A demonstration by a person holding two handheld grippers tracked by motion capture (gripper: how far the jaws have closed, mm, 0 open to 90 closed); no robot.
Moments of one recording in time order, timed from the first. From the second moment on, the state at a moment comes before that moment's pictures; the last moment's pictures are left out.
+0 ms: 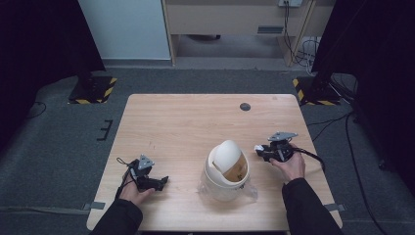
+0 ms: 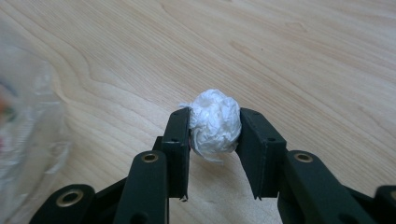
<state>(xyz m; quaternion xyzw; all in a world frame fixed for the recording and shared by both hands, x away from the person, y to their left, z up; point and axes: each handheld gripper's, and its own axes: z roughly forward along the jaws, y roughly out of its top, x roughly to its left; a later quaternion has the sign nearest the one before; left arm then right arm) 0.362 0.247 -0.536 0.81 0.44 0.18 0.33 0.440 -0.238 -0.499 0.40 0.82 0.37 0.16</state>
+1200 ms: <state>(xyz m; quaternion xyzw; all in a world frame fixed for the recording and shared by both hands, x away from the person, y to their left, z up) 0.361 0.246 -0.536 0.81 0.45 0.18 0.33 0.372 -0.273 -0.437 0.38 0.75 0.51 0.17</state>
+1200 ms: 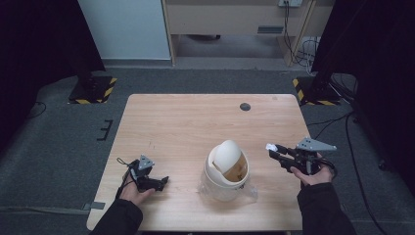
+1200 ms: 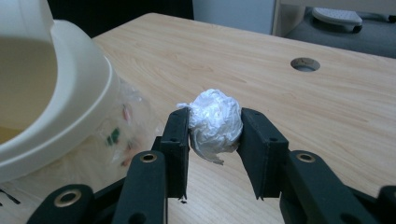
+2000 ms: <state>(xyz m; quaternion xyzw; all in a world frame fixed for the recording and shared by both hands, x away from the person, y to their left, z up) 0.361 0.246 -0.536 0.81 0.45 0.18 0.33 0.342 -0.257 -0.385 0.31 0.74 0.58 0.16</state>
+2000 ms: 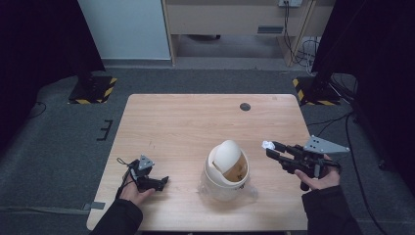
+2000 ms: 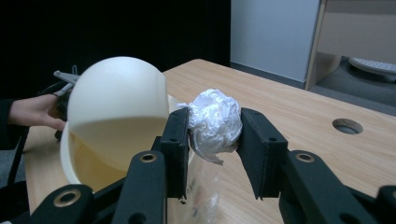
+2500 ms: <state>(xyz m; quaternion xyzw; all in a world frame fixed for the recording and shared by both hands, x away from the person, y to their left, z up) 0.361 0.246 -0.536 0.81 0.45 0.18 0.33 0.336 -0.244 -0.380 0.28 0.74 0.60 0.13</state>
